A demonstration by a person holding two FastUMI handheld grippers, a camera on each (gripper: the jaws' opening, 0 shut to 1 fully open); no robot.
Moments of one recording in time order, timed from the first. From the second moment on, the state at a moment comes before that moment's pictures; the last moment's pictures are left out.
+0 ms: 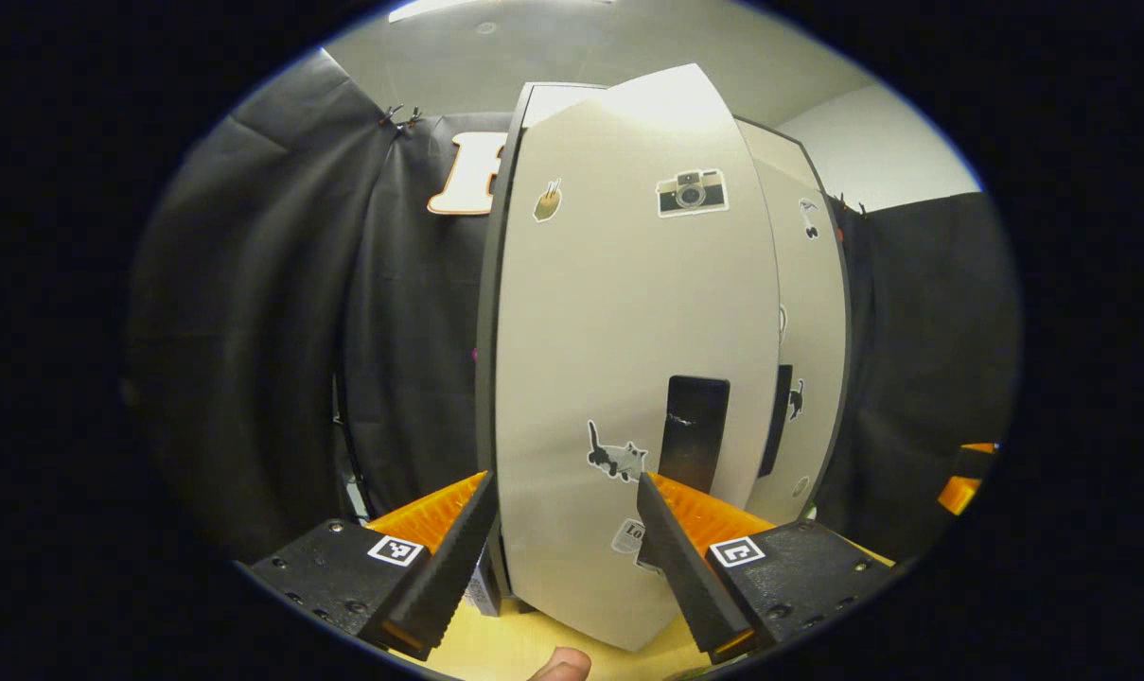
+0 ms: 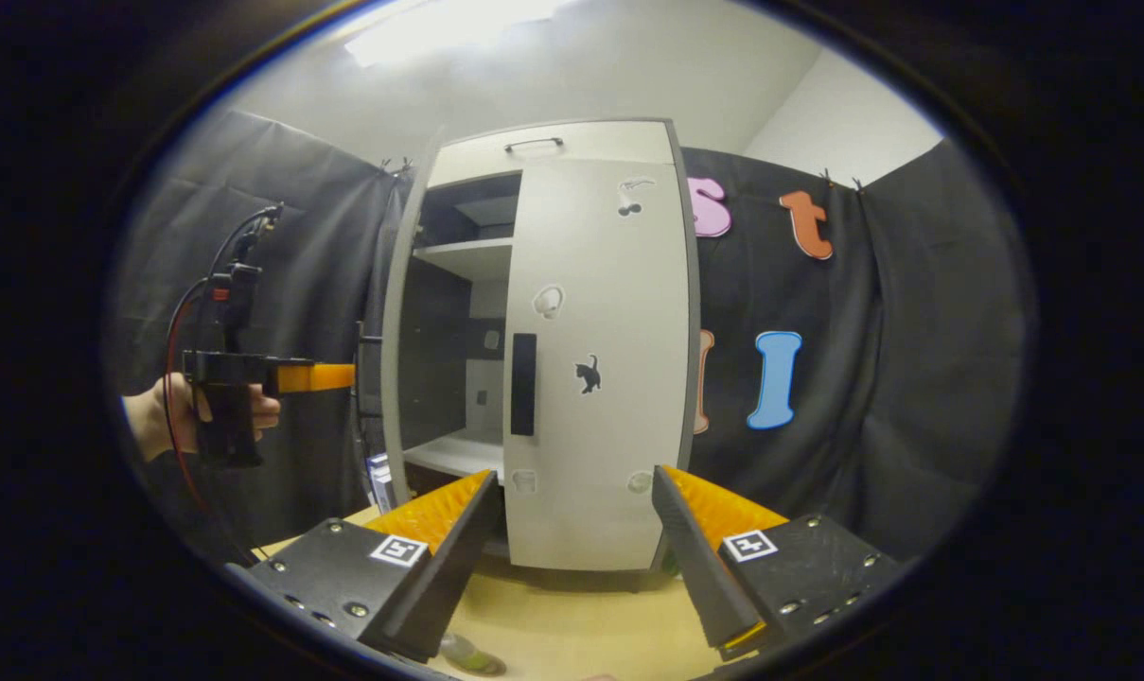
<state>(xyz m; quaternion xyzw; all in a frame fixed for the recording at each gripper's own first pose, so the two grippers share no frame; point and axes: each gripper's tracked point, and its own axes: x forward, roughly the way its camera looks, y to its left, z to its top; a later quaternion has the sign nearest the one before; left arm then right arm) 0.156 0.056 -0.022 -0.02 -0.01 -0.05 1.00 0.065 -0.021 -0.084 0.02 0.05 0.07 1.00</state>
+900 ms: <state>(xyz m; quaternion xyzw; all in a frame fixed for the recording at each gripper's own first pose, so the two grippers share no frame) 0.043 0.025 -0.033 0.01 0.01 -0.01 1.00 -0.012 -0.021 -0.060 0.04 0.01 0.08 1.00</state>
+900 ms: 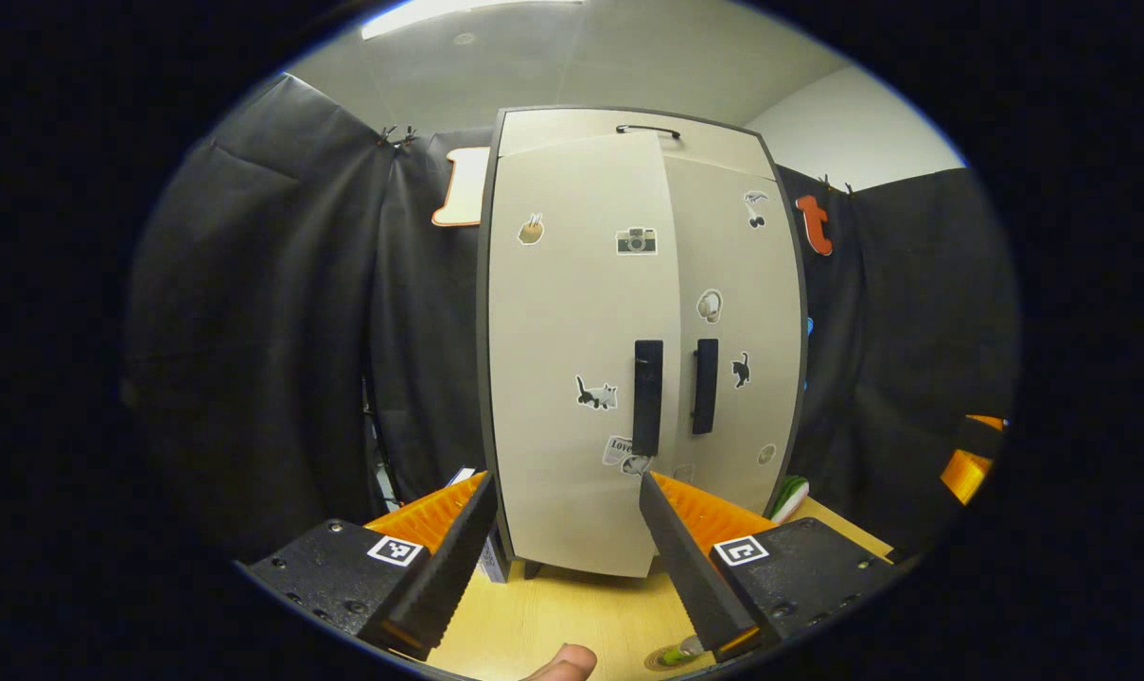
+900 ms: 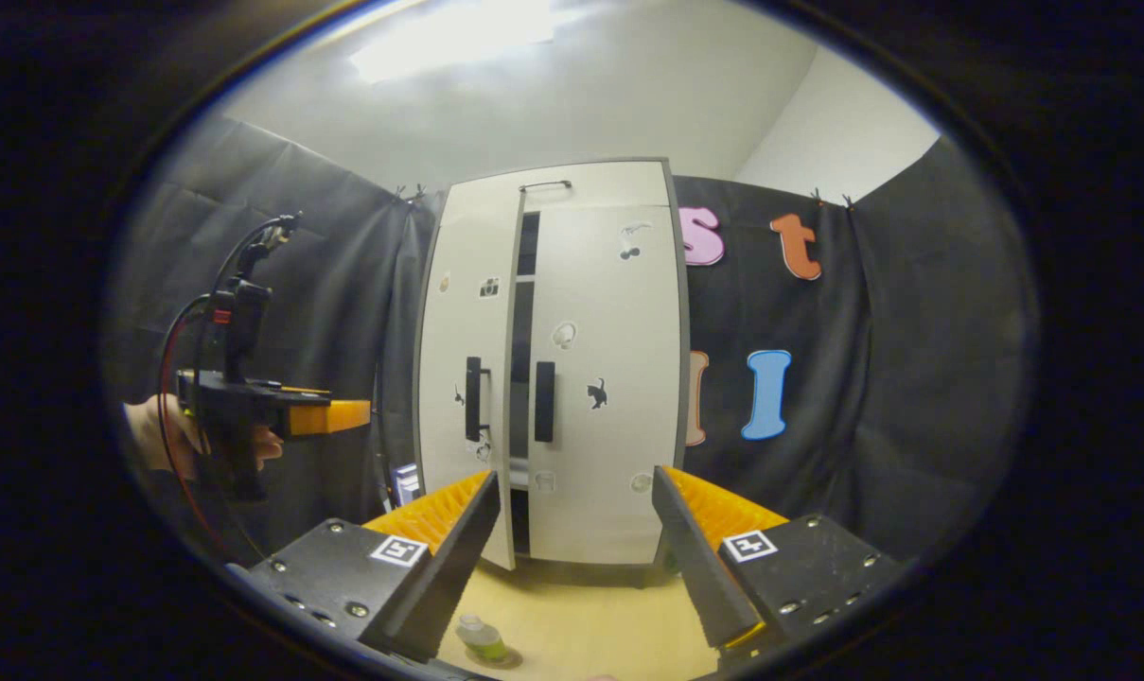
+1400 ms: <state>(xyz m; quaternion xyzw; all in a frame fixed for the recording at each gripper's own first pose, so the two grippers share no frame) 0.014 -0.001 -0.040 0.01 0.00 -0.01 1.00 0.003 -0.010 -0.059 0.04 0.03 0.05 1.00</state>
